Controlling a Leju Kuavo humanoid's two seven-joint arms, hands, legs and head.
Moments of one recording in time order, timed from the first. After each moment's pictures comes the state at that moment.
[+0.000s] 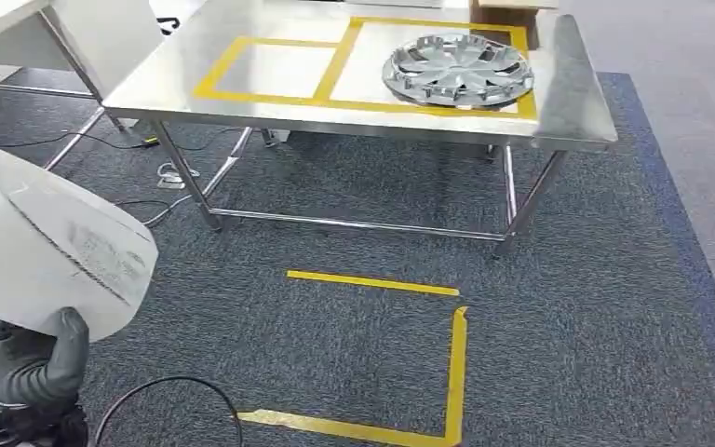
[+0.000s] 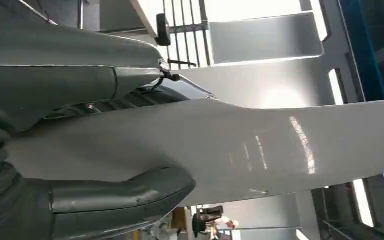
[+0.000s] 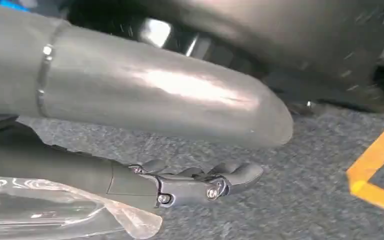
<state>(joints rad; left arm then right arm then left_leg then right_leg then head) 0.29 -0.10 -0.06 -2.00 0.01 0.04 -0.60 -0.03 0.25 -0.72 -0.21 1.22 -0.17 -0.12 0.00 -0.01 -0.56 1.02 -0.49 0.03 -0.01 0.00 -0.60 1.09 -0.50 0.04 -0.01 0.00</state>
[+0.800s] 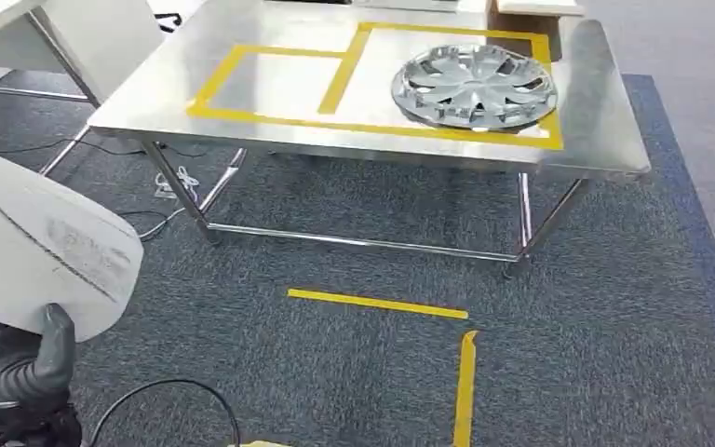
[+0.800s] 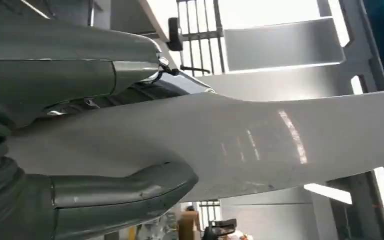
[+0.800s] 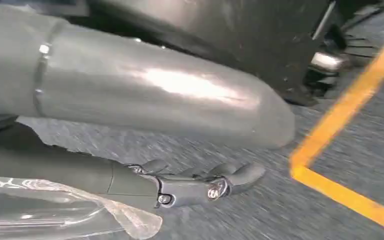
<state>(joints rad) 0.29 -0.11 -0.03 -2.01 0.04 0.06 -0.57 -0.03 0.25 -0.74 -0.21 1.21 -0.17 -0.12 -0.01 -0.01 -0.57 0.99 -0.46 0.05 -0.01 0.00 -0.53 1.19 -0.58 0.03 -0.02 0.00</state>
